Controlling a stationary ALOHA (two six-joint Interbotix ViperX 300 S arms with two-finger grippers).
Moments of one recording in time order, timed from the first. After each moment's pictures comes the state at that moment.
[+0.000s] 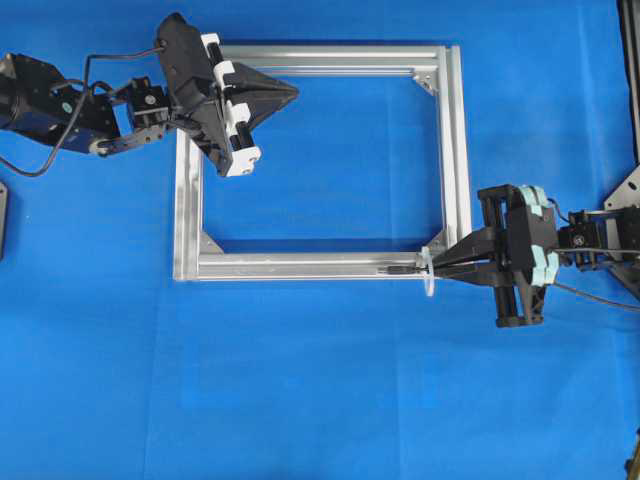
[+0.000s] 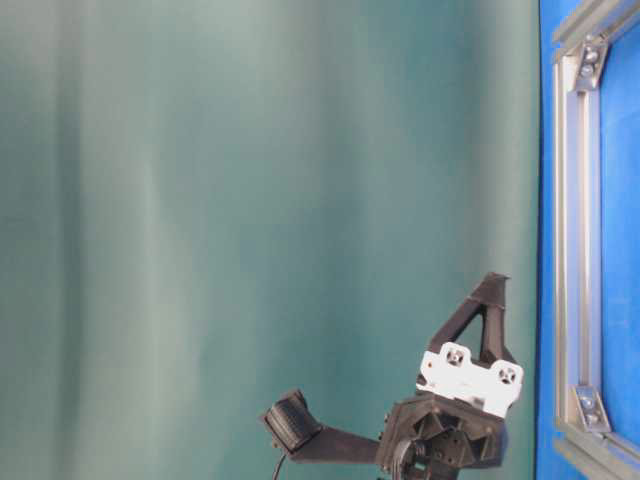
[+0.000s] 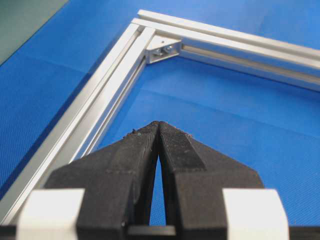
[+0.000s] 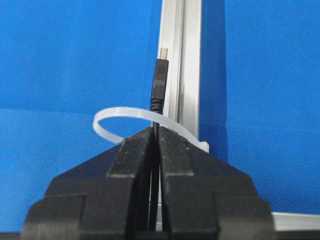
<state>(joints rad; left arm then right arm) 0.28 0.15 0.85 -0.09 -0.78 0.02 0.21 -0.17 1.23 0.19 -0.58 0.07</state>
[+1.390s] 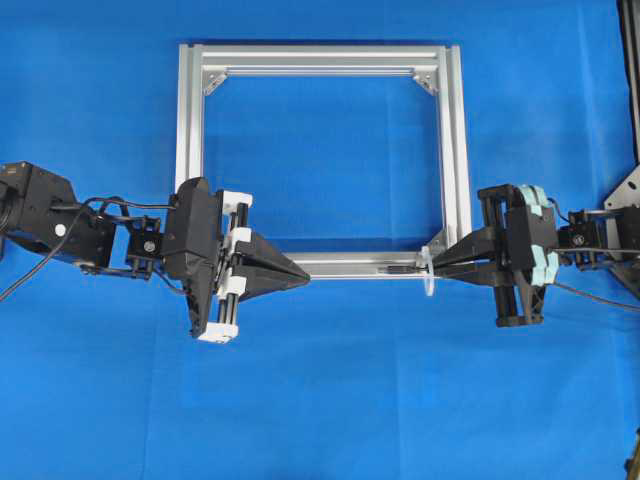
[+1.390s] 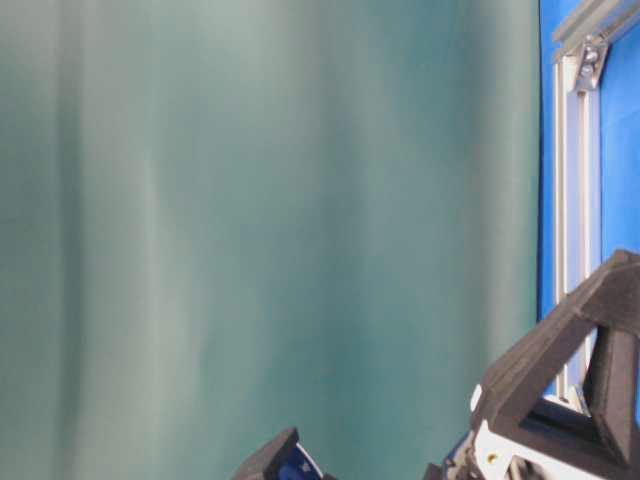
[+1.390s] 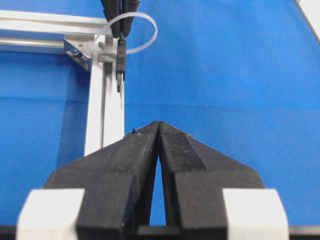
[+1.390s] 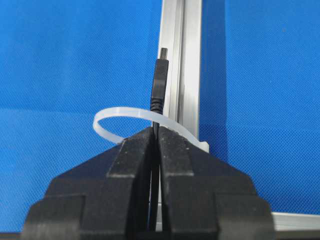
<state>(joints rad) -0.18 0.15 0.84 -0.09 -0.77 -0.10 0.21 -0.17 1.23 0.19 -0.58 0.07</state>
